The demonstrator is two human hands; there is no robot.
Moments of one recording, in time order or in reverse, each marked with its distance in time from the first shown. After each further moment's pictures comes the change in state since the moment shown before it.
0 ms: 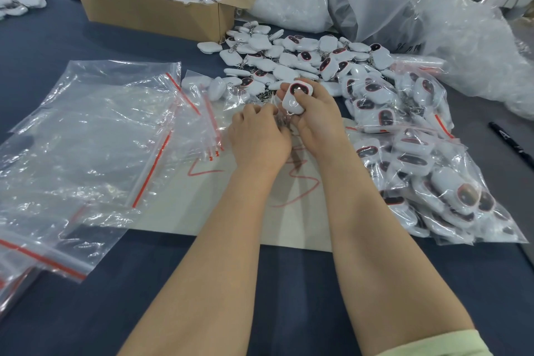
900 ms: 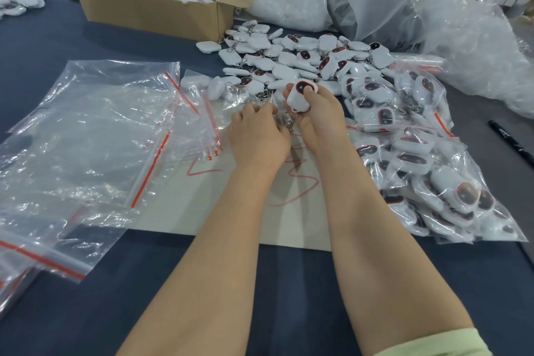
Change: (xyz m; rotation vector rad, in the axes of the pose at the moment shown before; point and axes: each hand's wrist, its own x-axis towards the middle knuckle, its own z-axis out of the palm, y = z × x) left_hand 0.001 0.000 0.001 -0.015 -0.011 -0.004; right_hand 0.004 -0.003 -0.003 0.032 0.121 0.006
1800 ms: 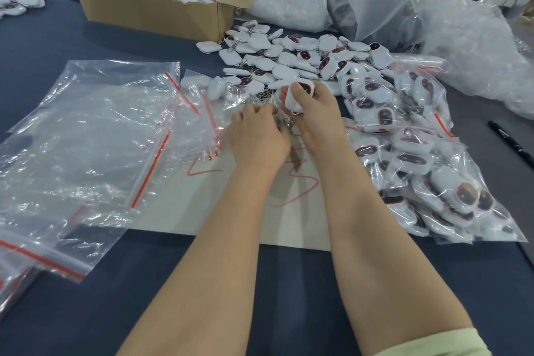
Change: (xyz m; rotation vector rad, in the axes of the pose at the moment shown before) left_hand 0.000 0.000 0.000 0.015 0.021 0.007; right_hand -0.006 0.002 0.000 -0.264 -0.038 -0.095
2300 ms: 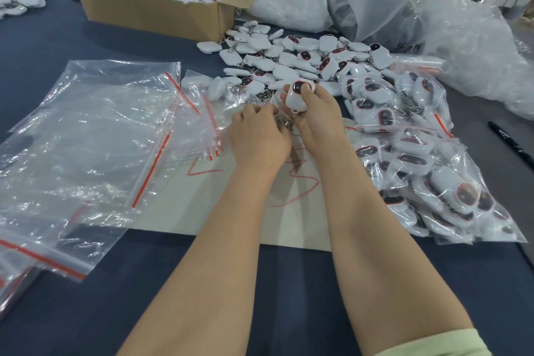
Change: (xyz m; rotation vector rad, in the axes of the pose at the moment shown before) left_hand -0.001 0.001 -0.001 -0.004 -0.009 -0.005; right_hand 0.000 -0.003 0.003 0.151 0.025 0.073
